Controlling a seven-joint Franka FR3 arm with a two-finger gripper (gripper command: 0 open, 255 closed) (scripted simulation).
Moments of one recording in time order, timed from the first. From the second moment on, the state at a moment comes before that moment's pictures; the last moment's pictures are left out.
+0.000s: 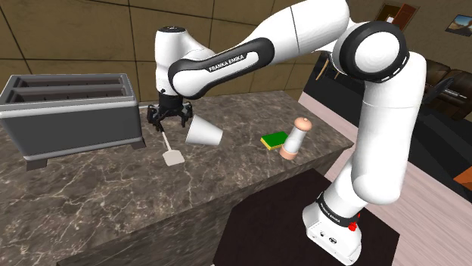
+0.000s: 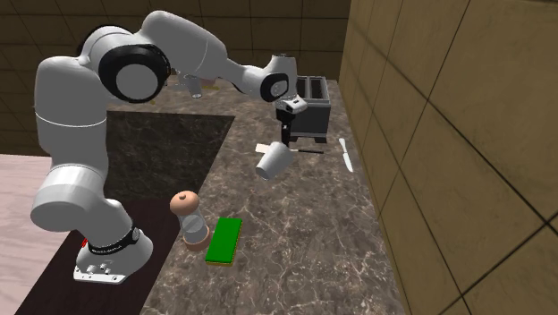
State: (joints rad) arm 0.23 0.41 0.34 -1.77 -0.21 2.19 0.87
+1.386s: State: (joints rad) arm 0.27 0.53 0.31 -1.71 -0.26 2.25 0.91
